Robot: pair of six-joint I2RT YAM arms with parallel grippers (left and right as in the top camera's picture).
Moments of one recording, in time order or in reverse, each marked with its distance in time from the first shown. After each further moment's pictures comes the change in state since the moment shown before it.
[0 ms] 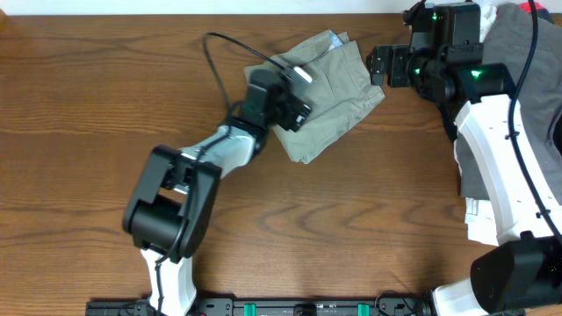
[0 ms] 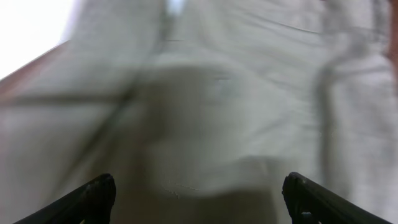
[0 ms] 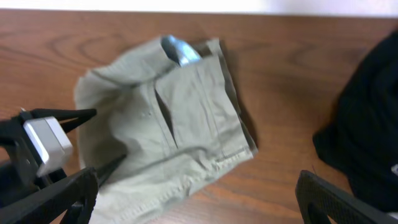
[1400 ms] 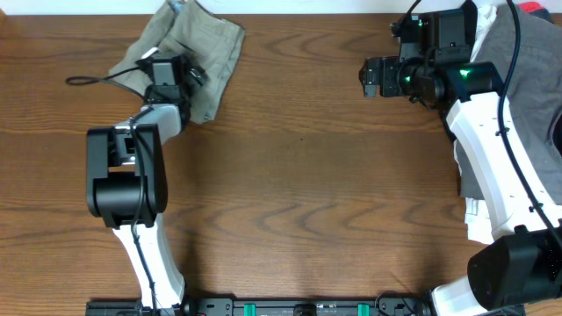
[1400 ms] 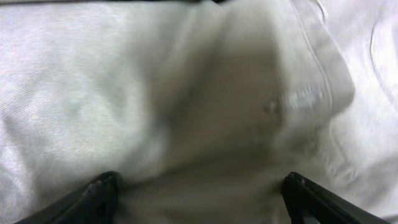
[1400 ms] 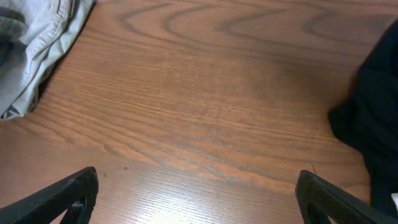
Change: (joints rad) left arm 0.491 0.154 0.150 -0.124 -0.340 -0.925; right arm 0.035 0.015 -0.001 -0.064 0.009 0.001
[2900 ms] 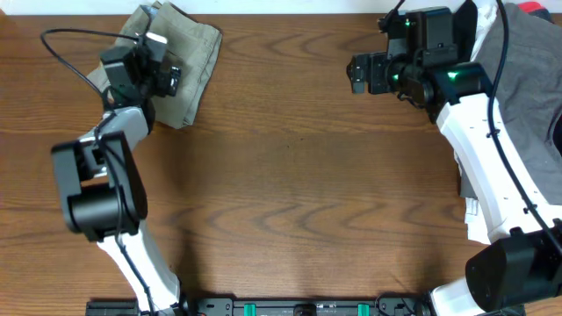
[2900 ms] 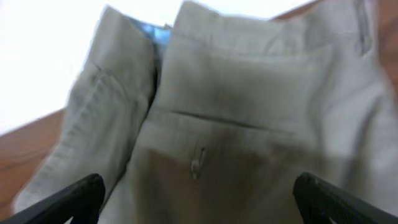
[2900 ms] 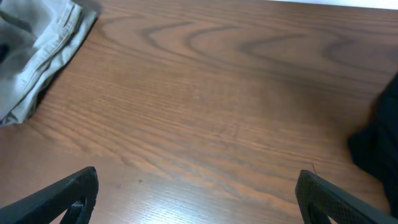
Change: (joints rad) left arm 0.151 -0.046 -0.027 0.216 0.305 1.145; right arm 0.058 0.000 0.000 0.069 0.002 0.005
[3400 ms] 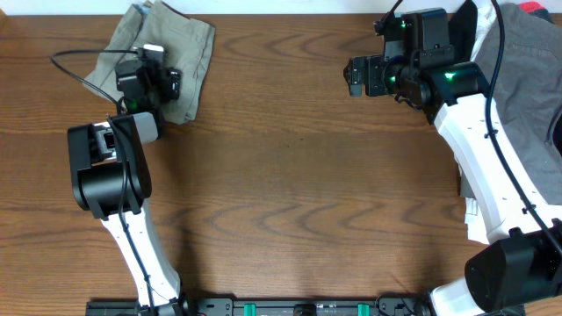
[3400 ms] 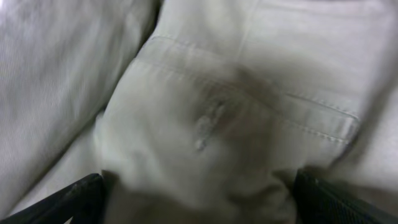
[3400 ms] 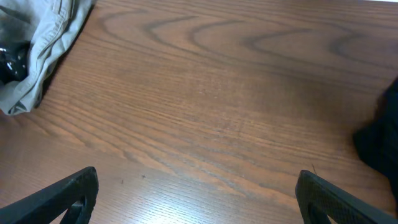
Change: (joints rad) left arm -0.003 0.166 0.027 0.111 -0.166 -0.259; right arm 0.005 0.000 0.000 -0.015 -0.001 0.006
